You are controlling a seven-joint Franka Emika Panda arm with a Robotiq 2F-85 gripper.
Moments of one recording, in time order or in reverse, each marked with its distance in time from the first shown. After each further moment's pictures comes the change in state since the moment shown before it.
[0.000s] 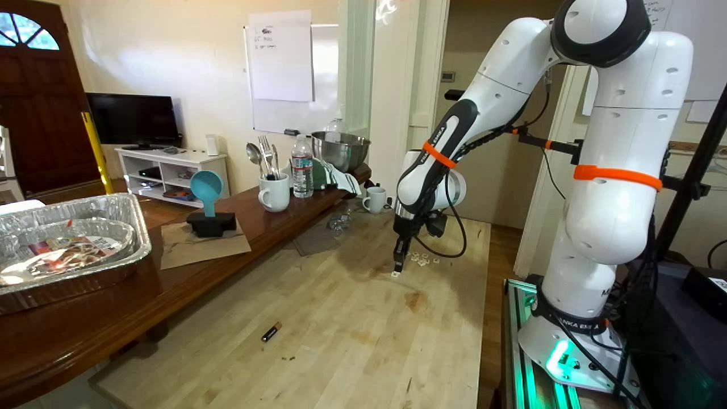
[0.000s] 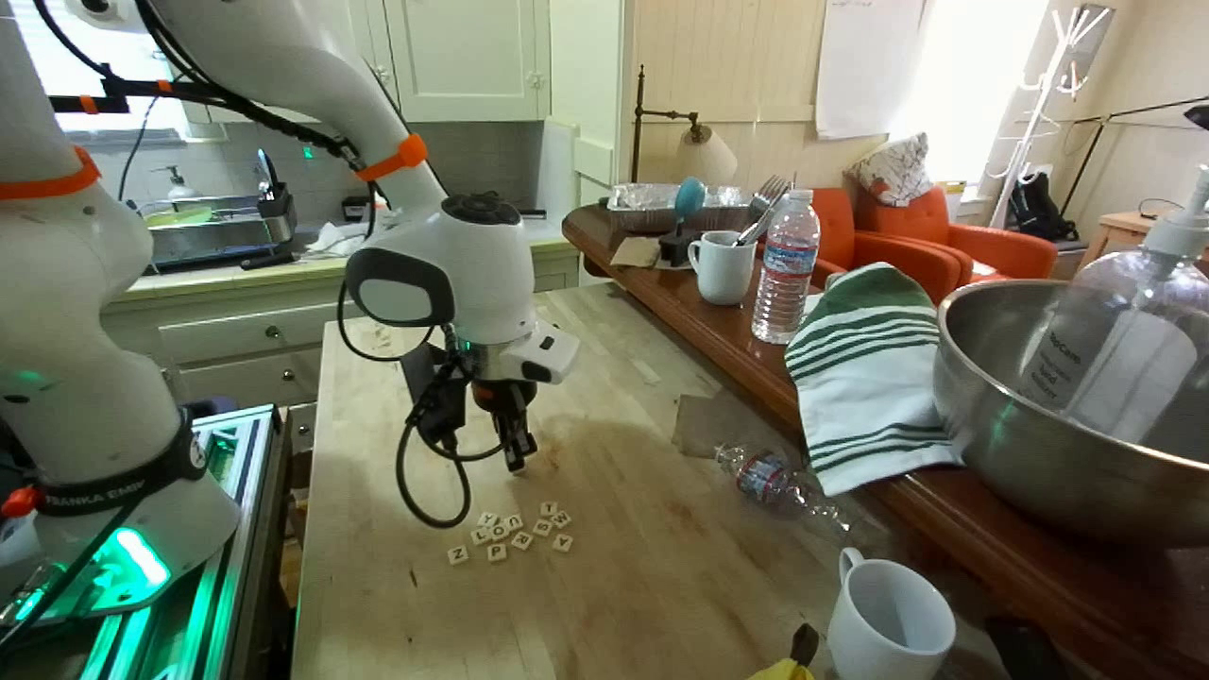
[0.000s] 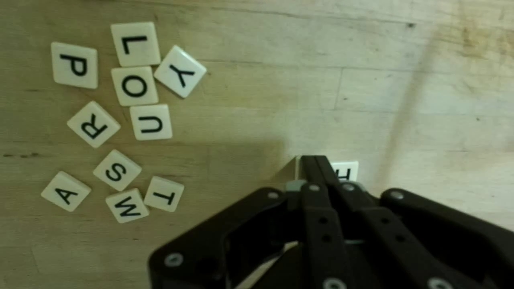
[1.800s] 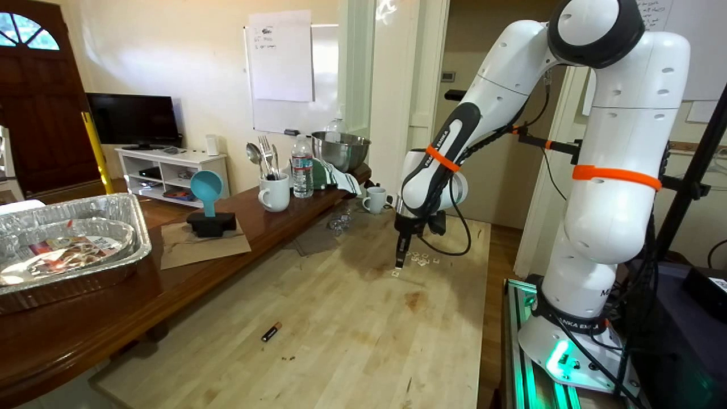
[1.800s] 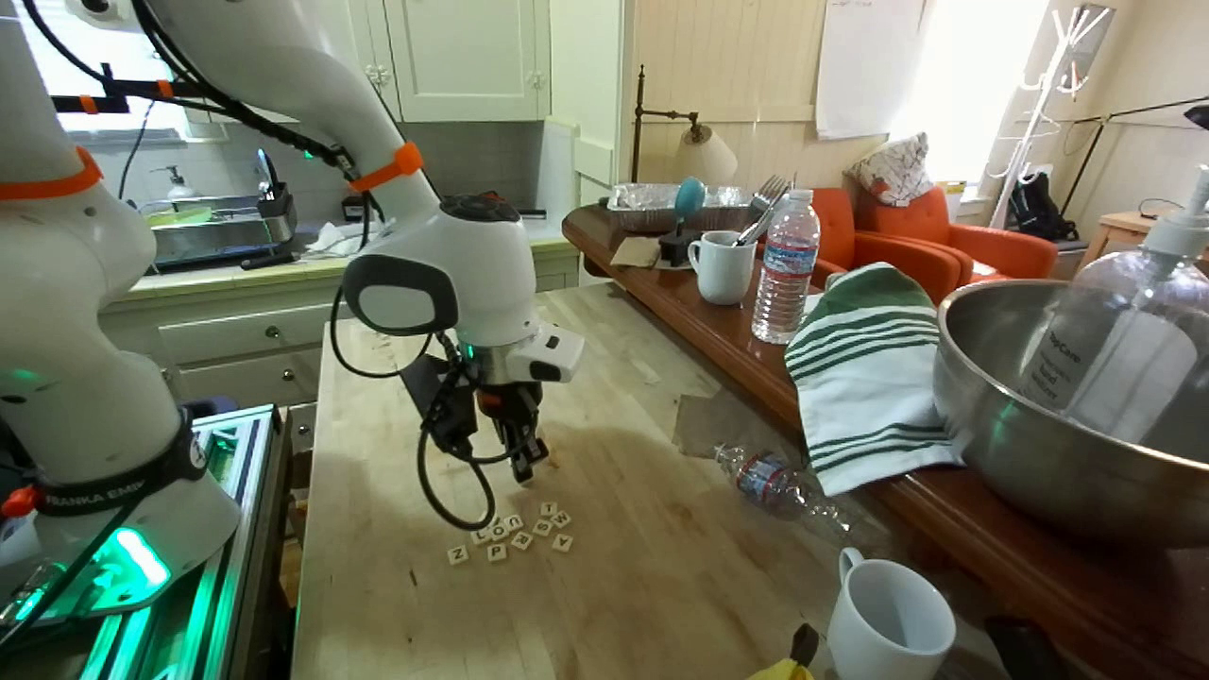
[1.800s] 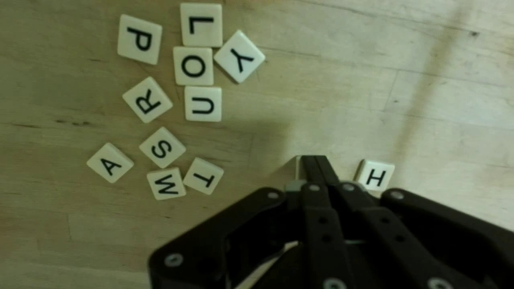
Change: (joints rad) arm -0.030 0.012 -0.012 0.000 -0.121 0.048 -0.021
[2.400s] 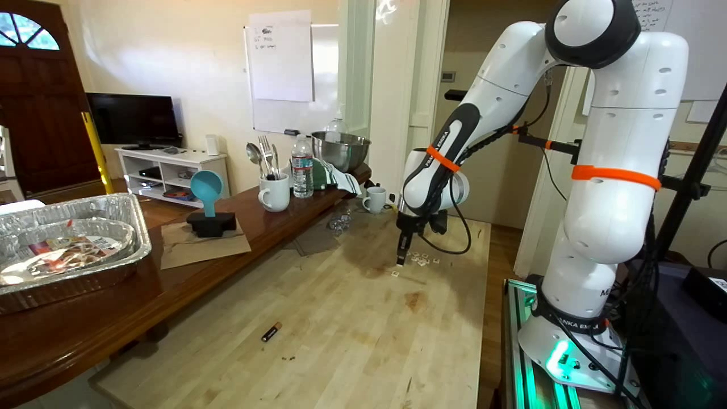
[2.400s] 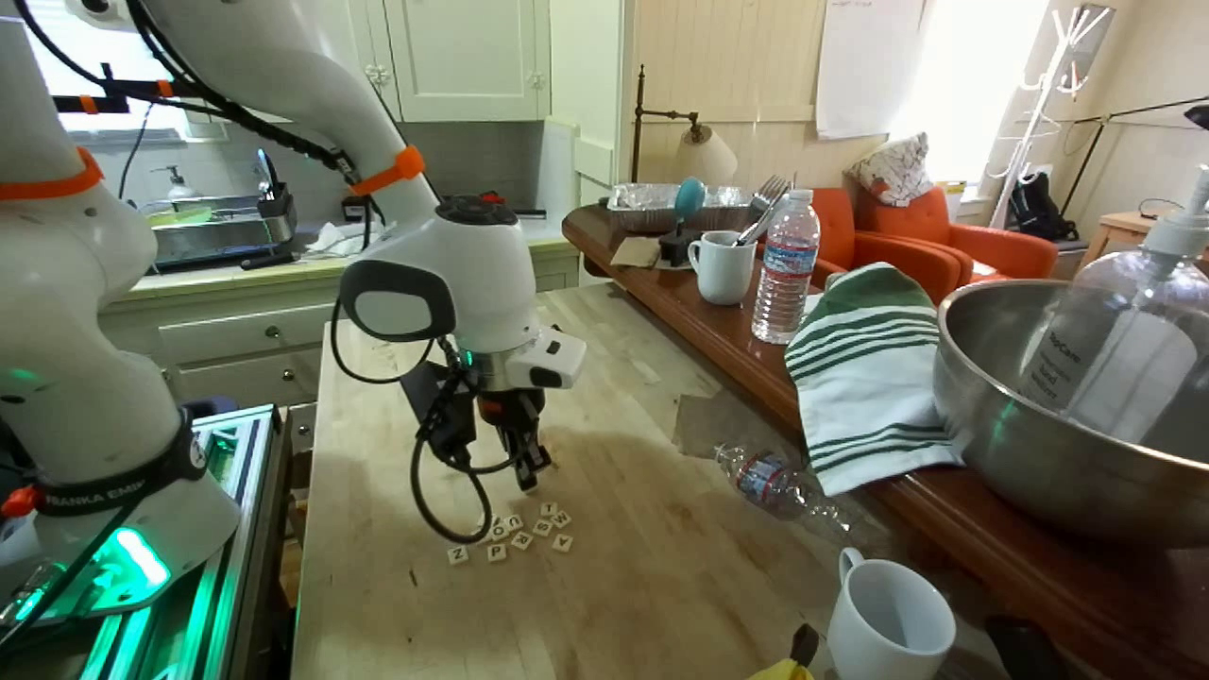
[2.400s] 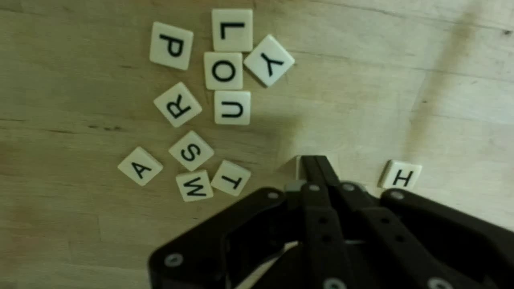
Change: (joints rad) arm -0.009 0.006 -0.022 0.000 -0.006 0.027 -0.006
